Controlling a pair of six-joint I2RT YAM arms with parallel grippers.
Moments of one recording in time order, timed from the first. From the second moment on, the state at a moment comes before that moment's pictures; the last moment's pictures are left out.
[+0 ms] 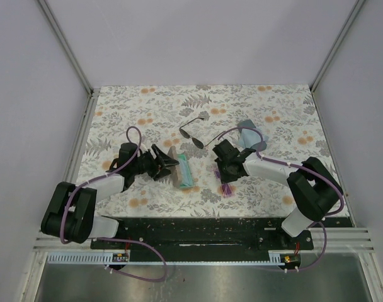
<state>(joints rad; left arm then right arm) -0.24 1.32 0.43 0.30 0.63 -1.04 0.72 1.62 0.91 -0.47 0.09 0.48</state>
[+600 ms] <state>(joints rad) -0.28 1.54 0.46 0.49 0.74 -0.99 0.72 1.57 0.99 -0.46 0.02 0.55</state>
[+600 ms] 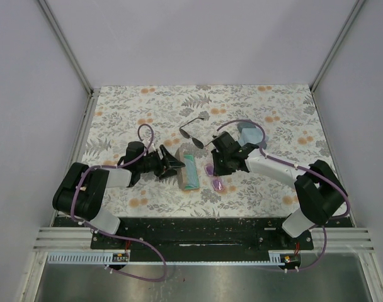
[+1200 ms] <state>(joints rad) -0.28 1.55 0.48 0.47 0.76 -0.95 0.69 1.62 1.00 -0.47 -0.08 0.54</state>
